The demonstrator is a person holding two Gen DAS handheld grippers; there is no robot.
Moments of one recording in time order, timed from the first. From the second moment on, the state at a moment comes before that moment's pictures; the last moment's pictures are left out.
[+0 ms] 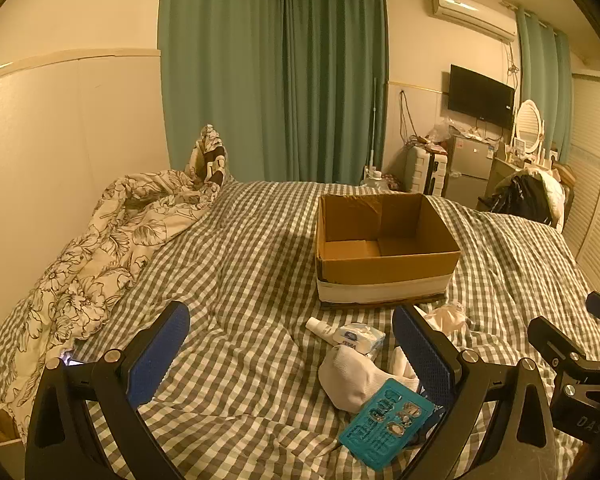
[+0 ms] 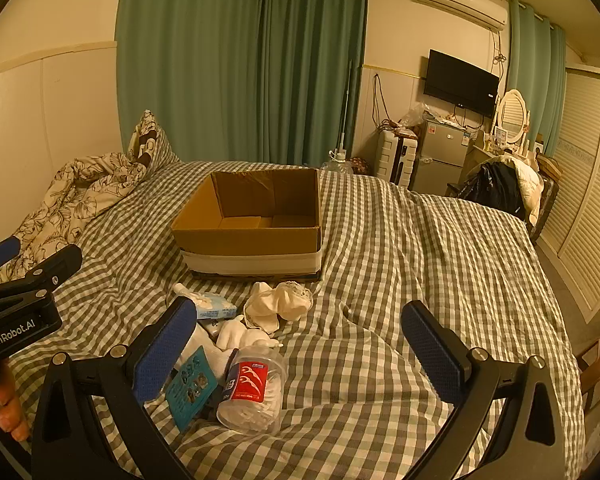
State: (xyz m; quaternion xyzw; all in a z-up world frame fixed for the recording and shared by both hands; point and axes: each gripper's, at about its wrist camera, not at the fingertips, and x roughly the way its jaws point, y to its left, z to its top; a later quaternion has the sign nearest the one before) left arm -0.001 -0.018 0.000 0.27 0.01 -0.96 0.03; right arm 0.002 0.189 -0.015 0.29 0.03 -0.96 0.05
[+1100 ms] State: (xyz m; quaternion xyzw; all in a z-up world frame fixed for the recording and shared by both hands) left arm -0.018 -0.014 -0.084 0.37 -0.01 -0.93 0.03; right arm -0.026 0.174 -0.096 0.43 0.04 -0.90 0.06
